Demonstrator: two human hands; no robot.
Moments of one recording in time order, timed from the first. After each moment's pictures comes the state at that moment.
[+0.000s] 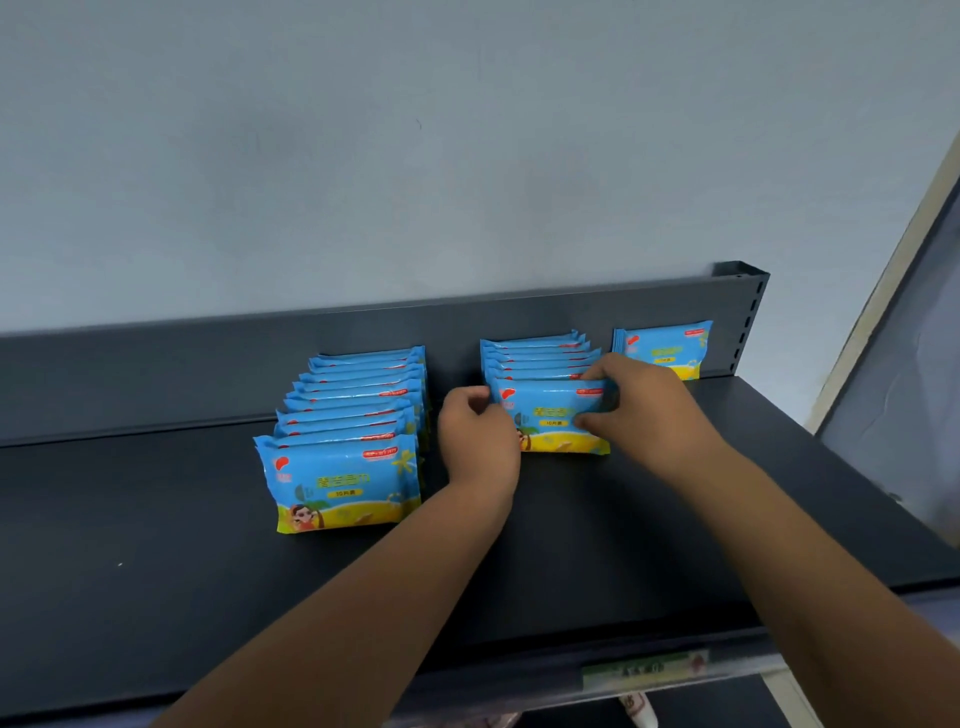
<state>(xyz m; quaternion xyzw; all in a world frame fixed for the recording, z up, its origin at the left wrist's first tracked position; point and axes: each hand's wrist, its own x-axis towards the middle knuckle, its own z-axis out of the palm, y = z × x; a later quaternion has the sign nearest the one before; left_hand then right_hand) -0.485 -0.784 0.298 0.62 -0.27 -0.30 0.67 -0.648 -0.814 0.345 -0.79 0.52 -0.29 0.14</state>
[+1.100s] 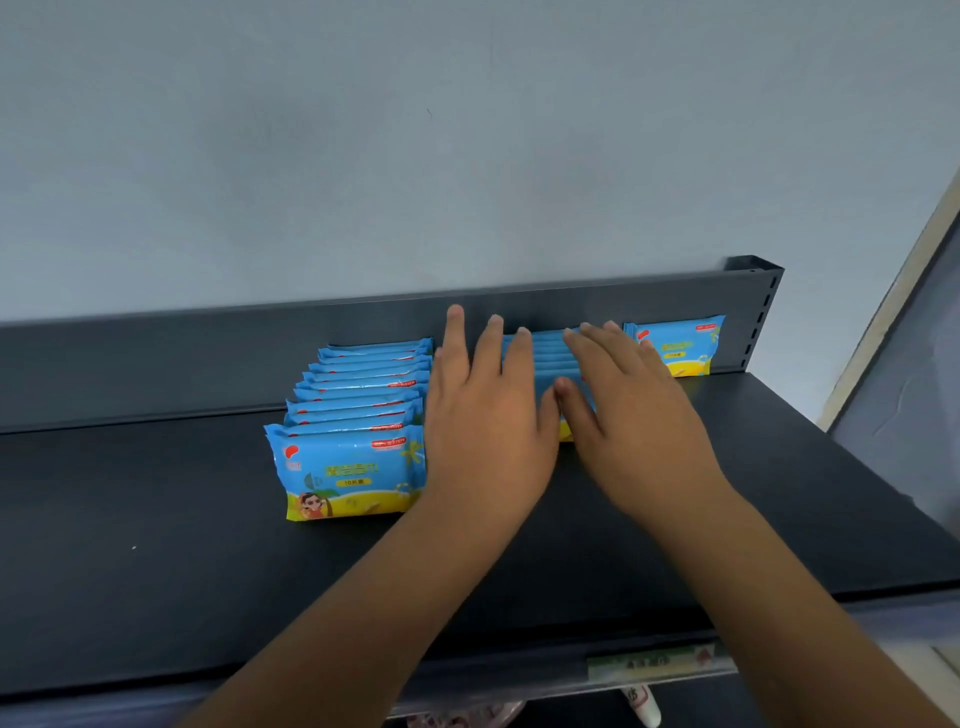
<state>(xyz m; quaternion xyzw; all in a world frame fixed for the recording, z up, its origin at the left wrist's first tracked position) -0.483 -0.721 0.347 0.69 -0.64 0.14 0.32 -0.624 -0.763 0.345 -0.83 0.45 -0.34 -0.04</state>
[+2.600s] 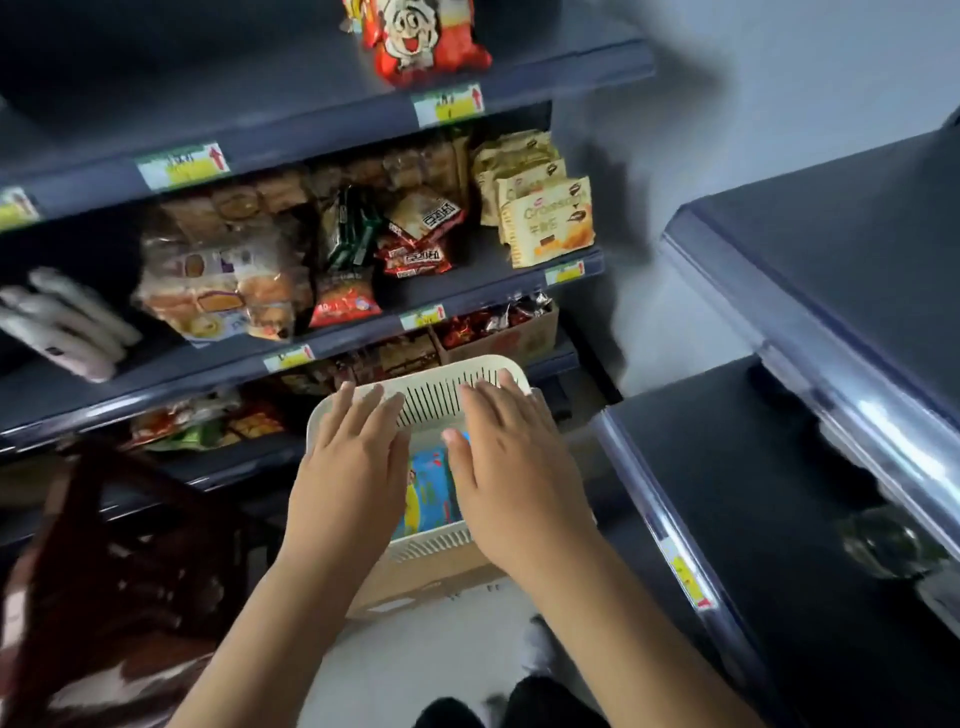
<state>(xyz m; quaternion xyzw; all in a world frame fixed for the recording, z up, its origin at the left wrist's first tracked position) -0.039 -0.095 0.136 0.99 0.01 0.05 0.16 -0.028 -0.265 0.154 -0.96 -0.14 0.00 0.25</state>
